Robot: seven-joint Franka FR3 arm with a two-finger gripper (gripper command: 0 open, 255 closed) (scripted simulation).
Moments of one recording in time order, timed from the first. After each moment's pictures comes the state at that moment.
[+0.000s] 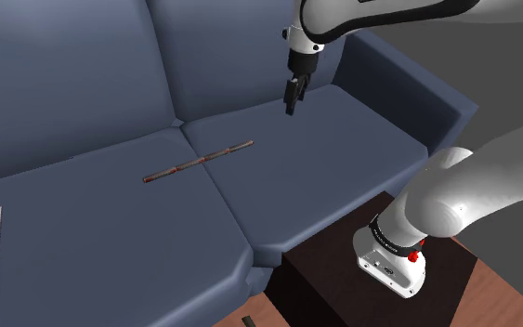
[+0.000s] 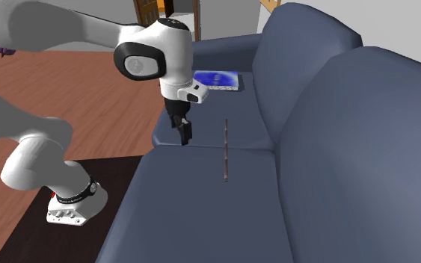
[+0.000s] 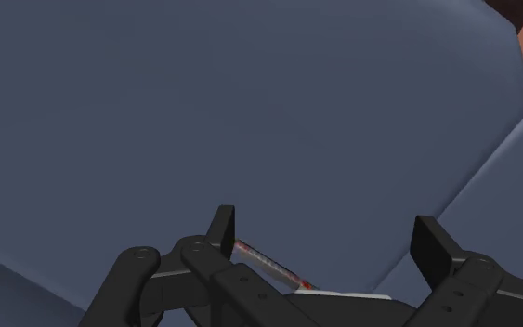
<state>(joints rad) 0.10 -0.38 -0.01 -2.32 0.01 1.88 -0.31</state>
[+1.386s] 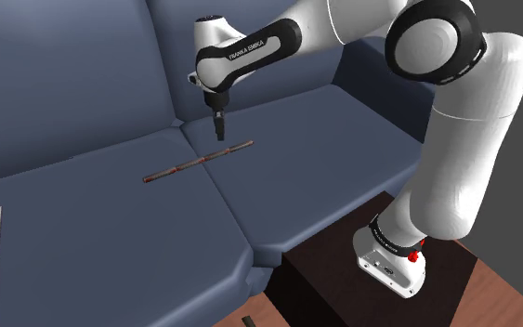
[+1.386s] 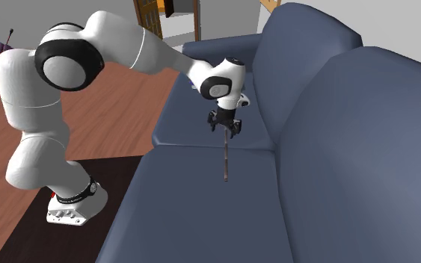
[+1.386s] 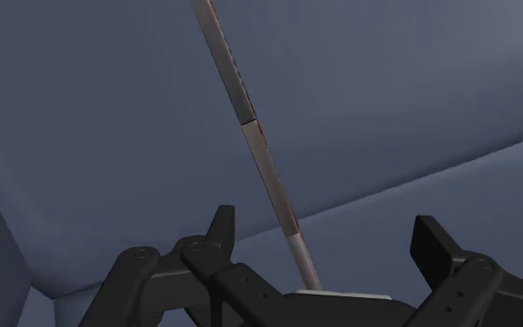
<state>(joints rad) 0.22 0.38 0.08 -1.80 0.00 2.09 -0.71</state>
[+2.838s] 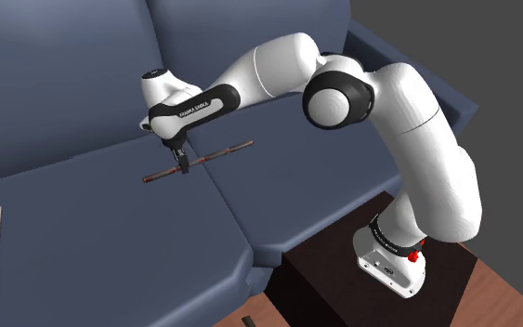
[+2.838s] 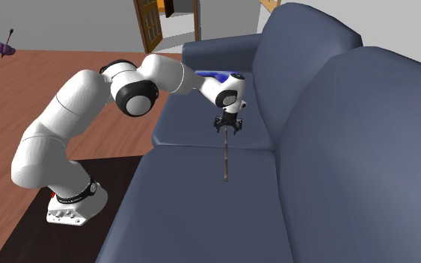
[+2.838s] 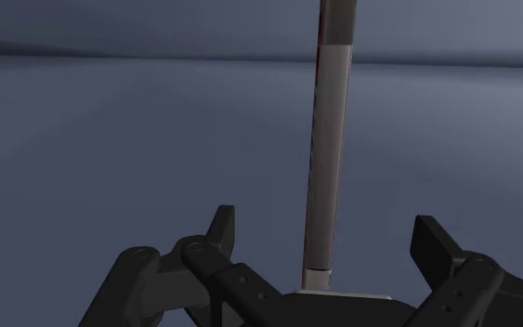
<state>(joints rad) 0.35 0.88 0.16 -1.31 -0.10 2.09 -0.90</state>
